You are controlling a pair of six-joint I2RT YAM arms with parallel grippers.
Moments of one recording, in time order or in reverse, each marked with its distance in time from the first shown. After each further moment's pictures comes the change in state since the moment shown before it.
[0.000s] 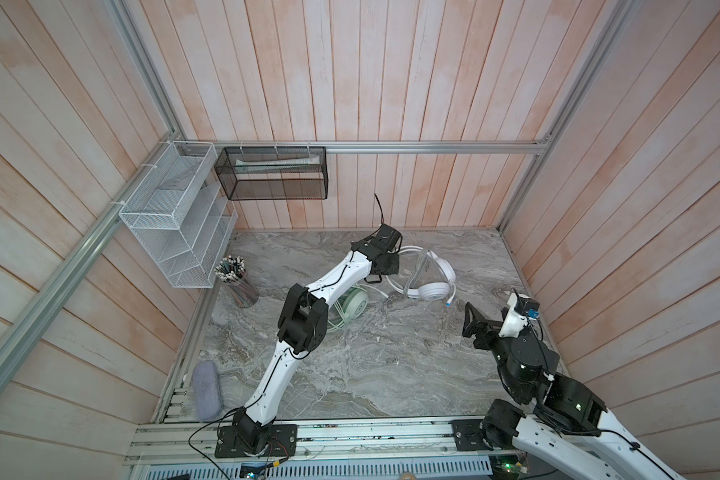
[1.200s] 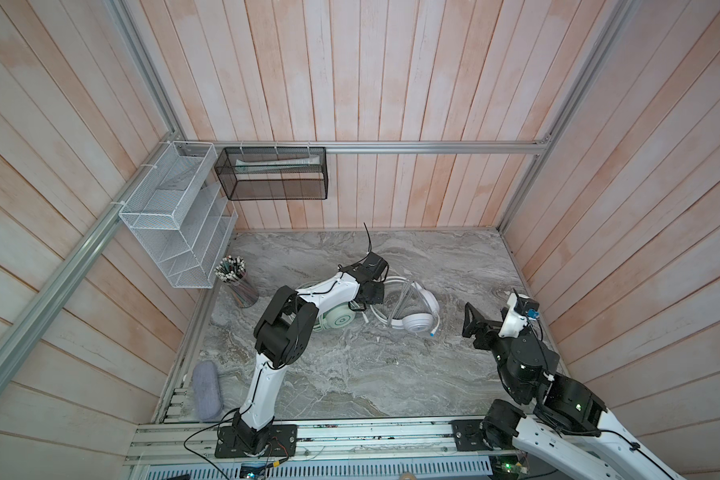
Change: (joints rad) left arm -0.008 -0.273 -0.627 0.208 0.004 -0.006; right arm 0.000 0.000 0.000 0.001 -0.008 0.000
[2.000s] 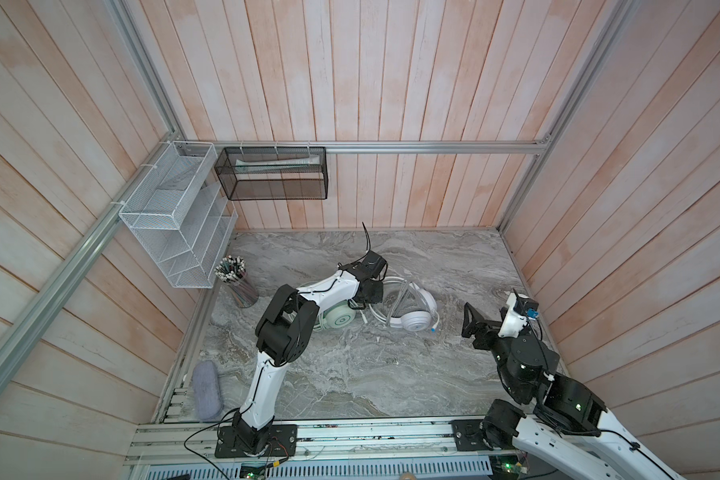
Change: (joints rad) left arm 0.014 0.024 0.031 -0.030 0.008 -0.018; right arm 0.000 0.000 0.000 0.003 -0.008 -0.001
